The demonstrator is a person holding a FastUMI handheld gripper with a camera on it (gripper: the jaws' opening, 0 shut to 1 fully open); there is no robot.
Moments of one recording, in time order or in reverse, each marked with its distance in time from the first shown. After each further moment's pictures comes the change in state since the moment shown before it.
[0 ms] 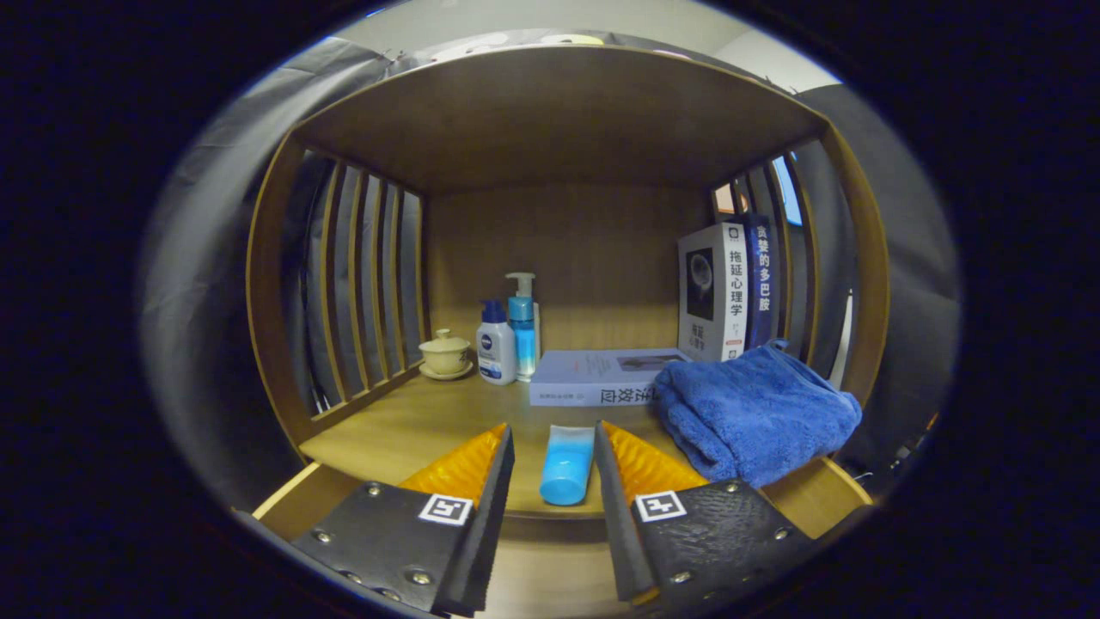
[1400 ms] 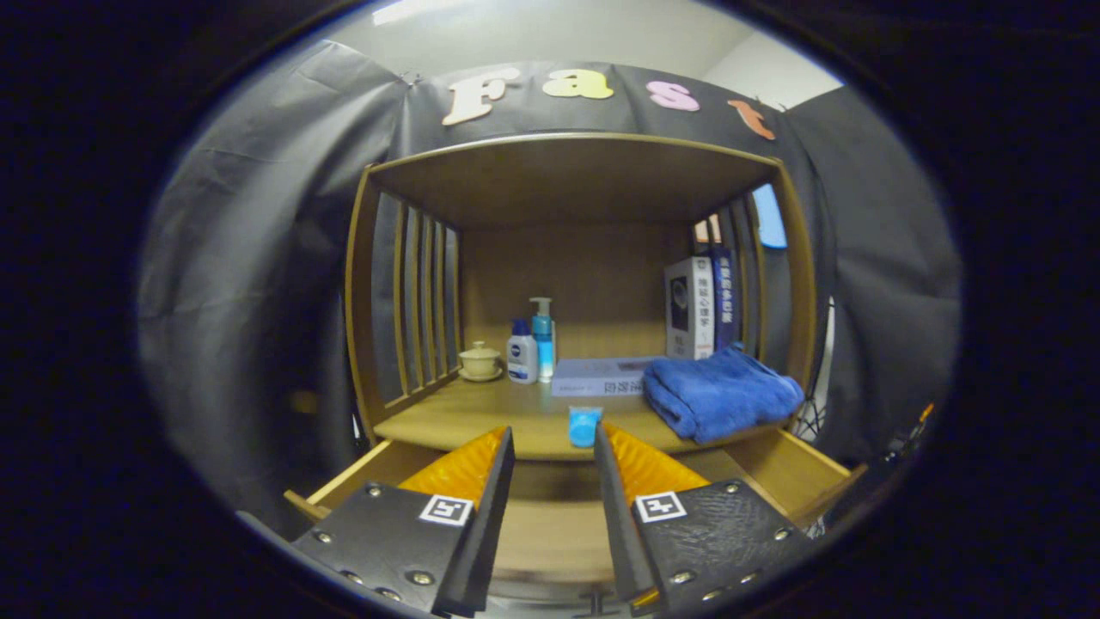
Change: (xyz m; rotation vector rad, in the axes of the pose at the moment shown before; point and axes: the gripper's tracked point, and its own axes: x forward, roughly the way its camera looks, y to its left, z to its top) arm -0.148 0.019 -0.018 0.027 -0.068 -0.012
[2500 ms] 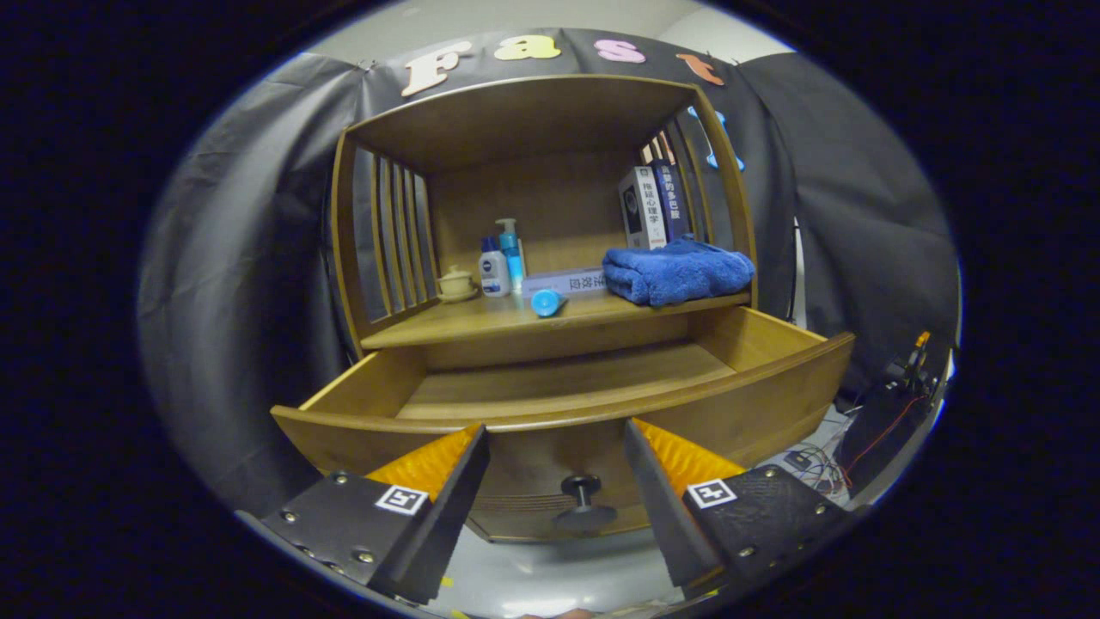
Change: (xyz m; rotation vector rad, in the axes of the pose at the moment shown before) arm -0.043 -0.029 -0.104 0.090 0.170 -0.048
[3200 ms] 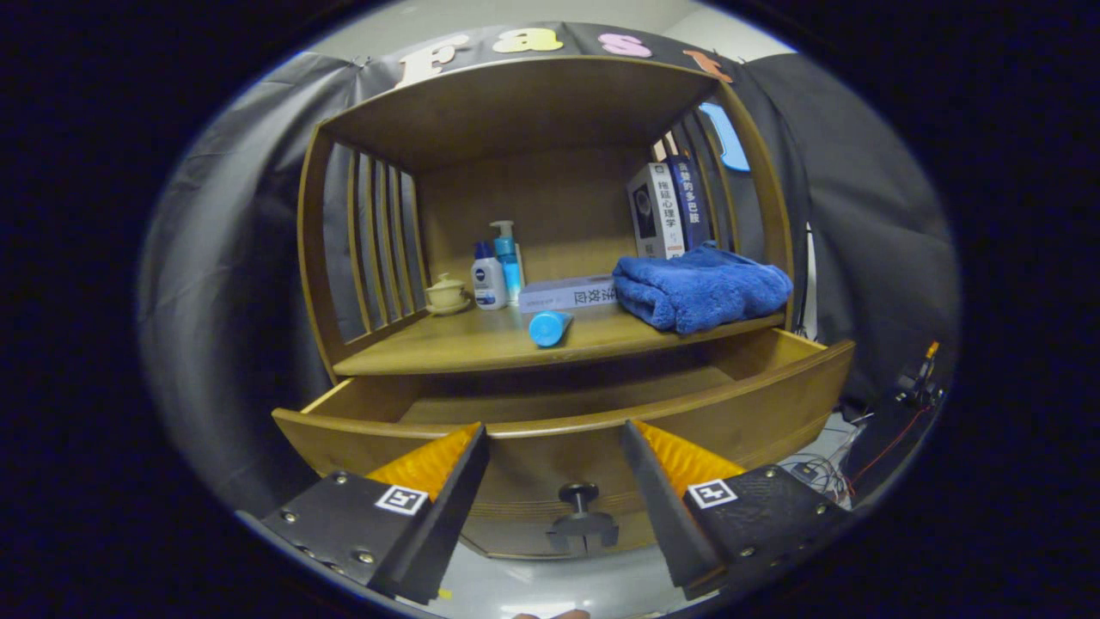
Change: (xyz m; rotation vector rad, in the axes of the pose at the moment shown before) arm 0.077 0.005 0.027 -0.013 0.003 -0.010
